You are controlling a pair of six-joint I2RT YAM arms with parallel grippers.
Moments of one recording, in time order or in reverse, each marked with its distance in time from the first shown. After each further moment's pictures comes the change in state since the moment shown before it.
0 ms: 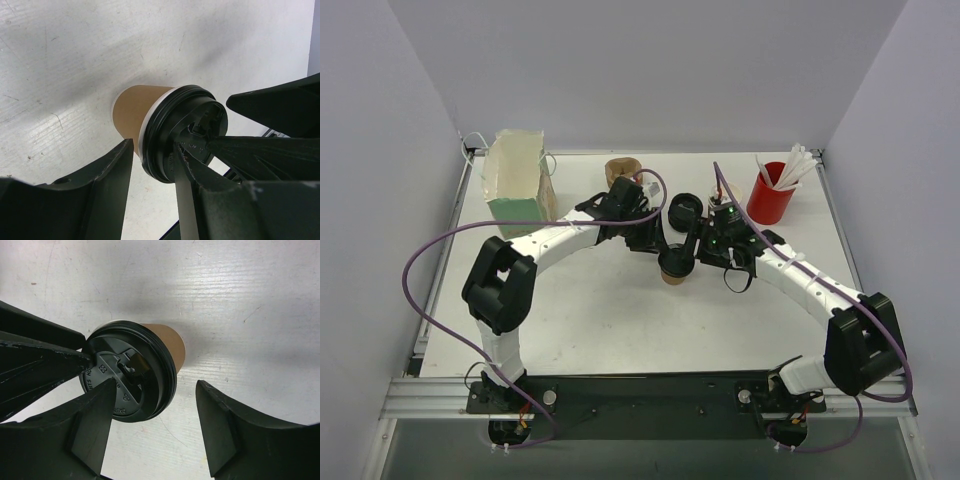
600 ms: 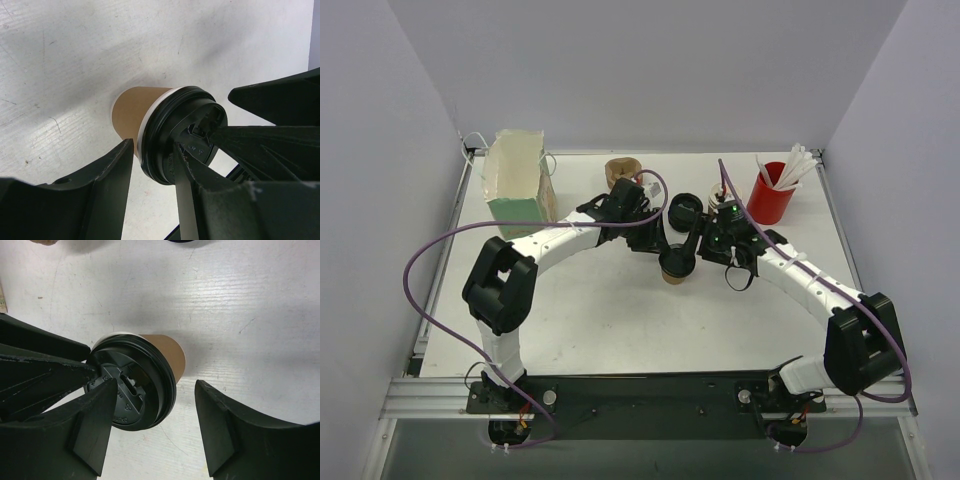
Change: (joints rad) left arm -0.009 0.000 -0.011 0.029 -0.015 -0.005; right arm -0.019 0.000 -0.011 0.038 0.000 0.010
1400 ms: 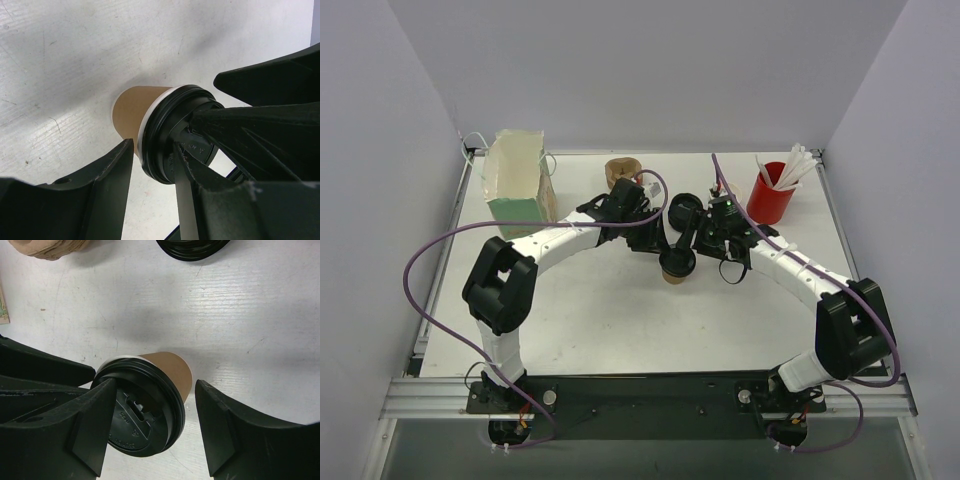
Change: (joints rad) left arm 0.000 0.000 0.000 0.000 -0.001 0.000; right arm -0.005 0.087 0.045 0.055 0.000 0.000
